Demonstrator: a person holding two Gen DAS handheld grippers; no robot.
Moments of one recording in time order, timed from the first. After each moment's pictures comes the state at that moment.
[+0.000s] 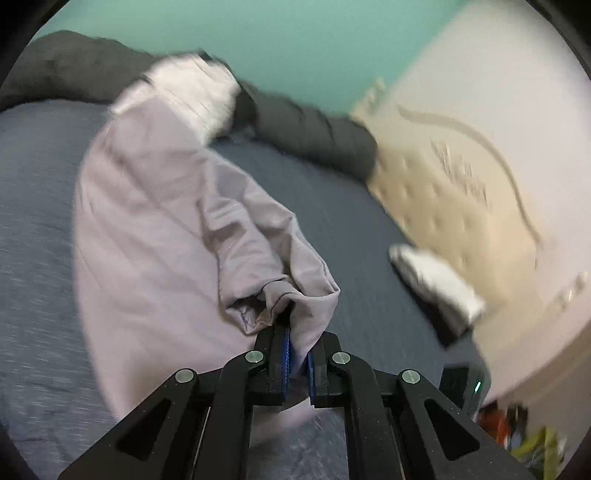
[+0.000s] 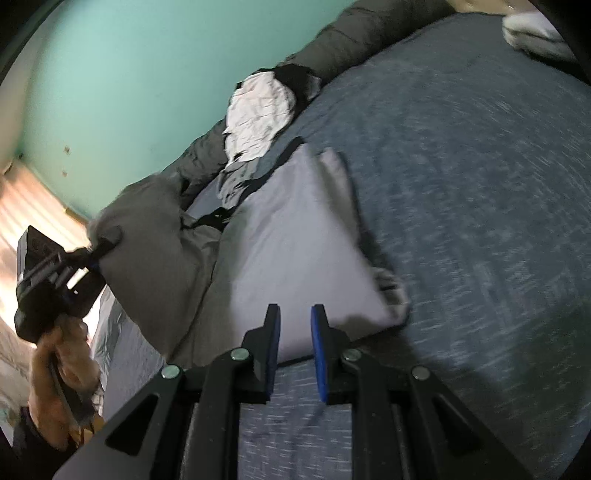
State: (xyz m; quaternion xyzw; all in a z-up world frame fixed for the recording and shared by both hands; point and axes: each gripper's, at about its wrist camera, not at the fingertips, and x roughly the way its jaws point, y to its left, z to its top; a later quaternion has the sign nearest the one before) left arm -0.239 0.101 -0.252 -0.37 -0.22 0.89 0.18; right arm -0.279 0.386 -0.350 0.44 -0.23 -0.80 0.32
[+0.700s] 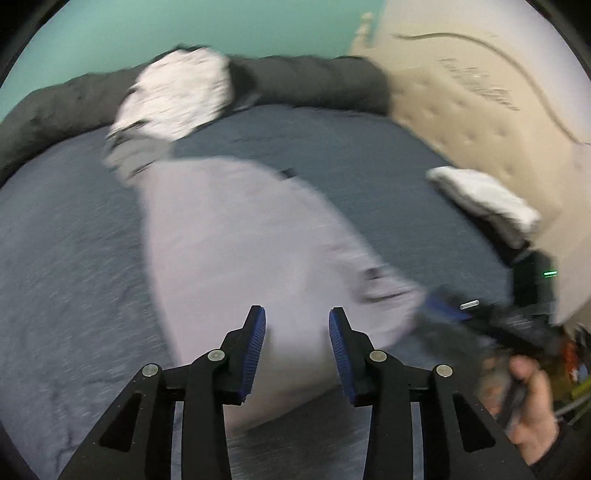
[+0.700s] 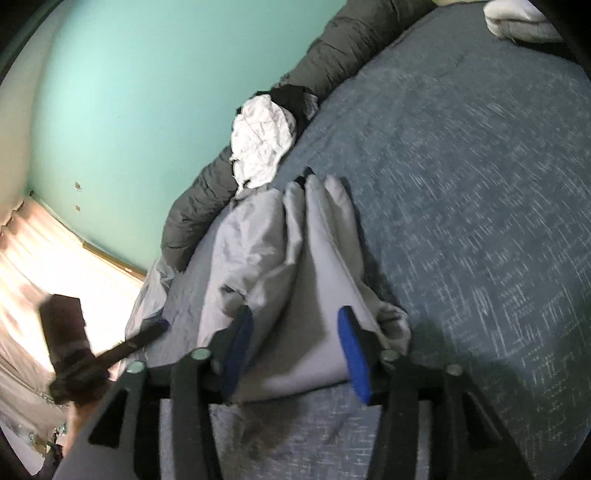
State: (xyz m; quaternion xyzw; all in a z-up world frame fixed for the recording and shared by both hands) left arm -0.213 0.117 -0.261 -0.44 -0.06 0.89 0.09; right arm -0.290 0.401 -0.331 0.42 -0.30 -0.79 0.34
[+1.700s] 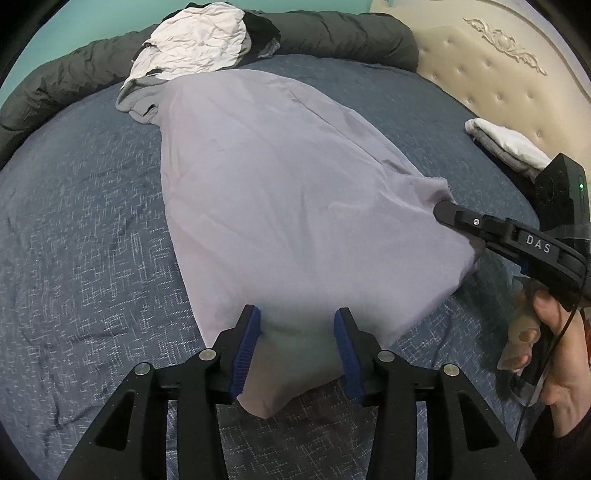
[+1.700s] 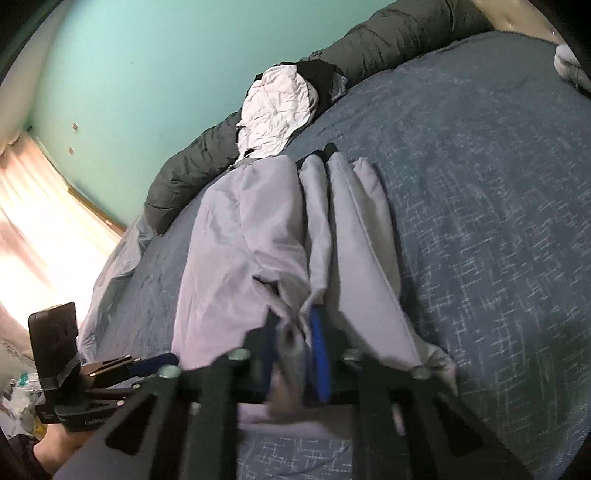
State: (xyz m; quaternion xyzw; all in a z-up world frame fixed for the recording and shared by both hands) left arm -0.202 0.107 -0.325 -0.50 -0.04 0.86 0.07; right arm -0.316 0.331 -0.348 0.43 -0.18 -0.81 0.36
